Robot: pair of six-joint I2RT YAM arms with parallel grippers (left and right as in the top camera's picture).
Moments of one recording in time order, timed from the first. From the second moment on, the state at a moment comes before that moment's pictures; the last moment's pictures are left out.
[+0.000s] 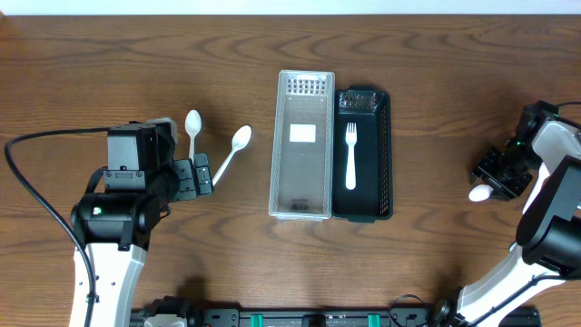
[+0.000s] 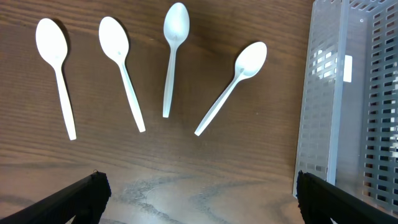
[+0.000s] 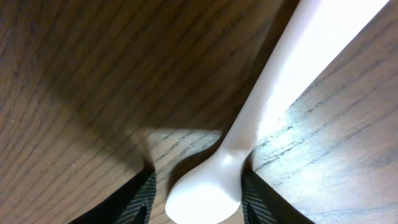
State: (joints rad) left arm -0.03 1.04 1.02 -0.96 0.04 -0.17; right arm -0.43 1.98 1.25 -0.94 -0.02 0.35
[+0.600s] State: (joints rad) left arm -0.03 1.04 1.02 -0.96 0.04 -0.17; right arm -0.43 1.97 1.25 -0.88 -0.01 0.35
